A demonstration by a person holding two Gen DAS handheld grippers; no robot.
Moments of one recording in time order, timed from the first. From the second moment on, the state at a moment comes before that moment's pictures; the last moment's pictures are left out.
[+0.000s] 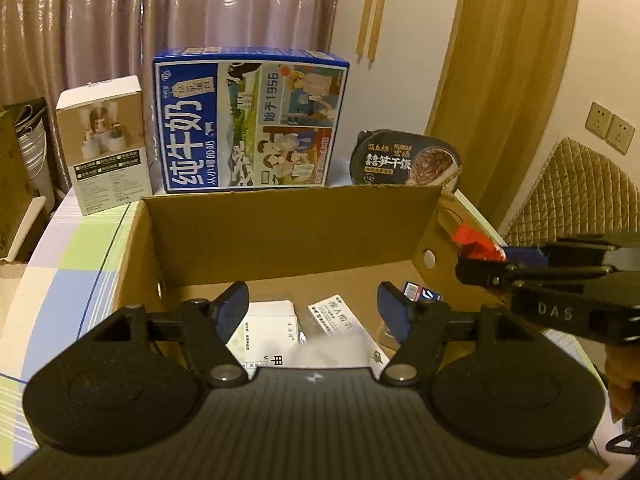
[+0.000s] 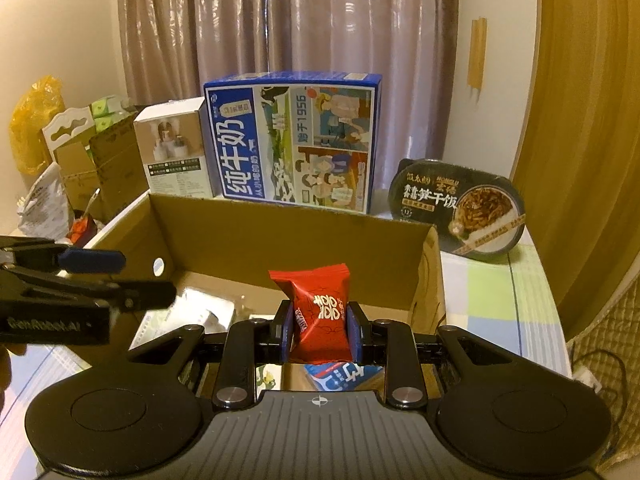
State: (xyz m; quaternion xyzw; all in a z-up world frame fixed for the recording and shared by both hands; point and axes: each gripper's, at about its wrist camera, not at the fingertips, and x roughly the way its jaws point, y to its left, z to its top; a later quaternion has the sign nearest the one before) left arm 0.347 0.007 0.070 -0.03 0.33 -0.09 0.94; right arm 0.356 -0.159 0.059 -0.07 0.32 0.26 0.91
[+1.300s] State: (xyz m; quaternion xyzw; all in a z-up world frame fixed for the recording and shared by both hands) left arm 0.184 0.049 0.086 -0.03 0.33 -0.02 0.94; right arm 0.206 -0.204 0.059 -0.04 0.32 0.28 0.91
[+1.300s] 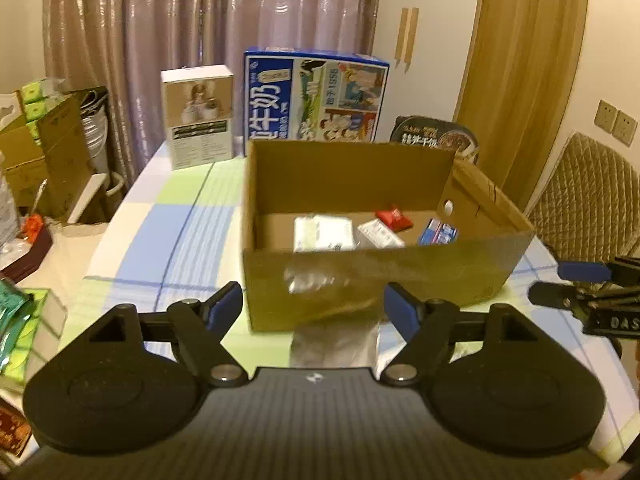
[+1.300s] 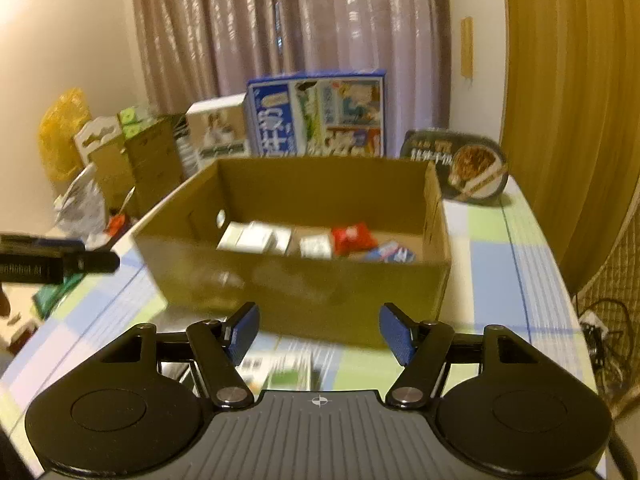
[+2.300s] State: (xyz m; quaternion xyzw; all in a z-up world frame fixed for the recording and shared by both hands) left arm 0.113 0.046 0.034 -0.01 0.39 -0.03 0.92; right arm 0.152 -0.212 0.008 -0.15 0.35 0.35 0.85
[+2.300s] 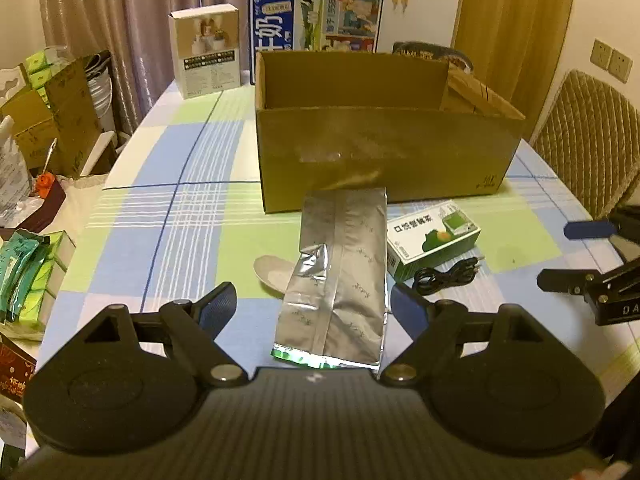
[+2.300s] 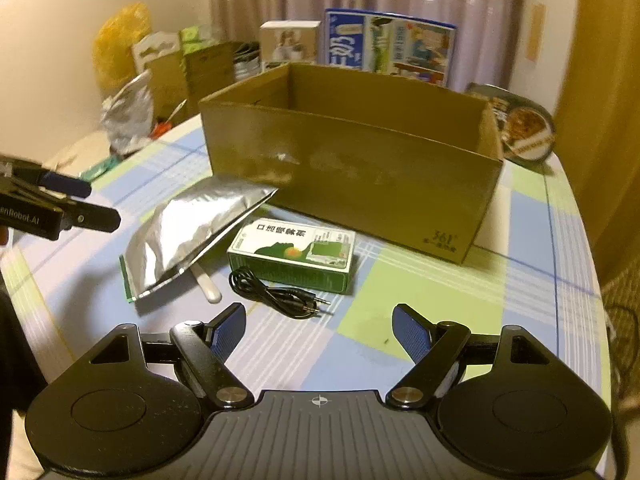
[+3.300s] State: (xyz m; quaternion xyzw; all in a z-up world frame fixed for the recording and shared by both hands) left arm 0.183 0.025 -0.013 0.07 0.41 -0.11 0.90; right arm 0.251 -0.102 -0.053 -0.41 0.32 0.52 0.67
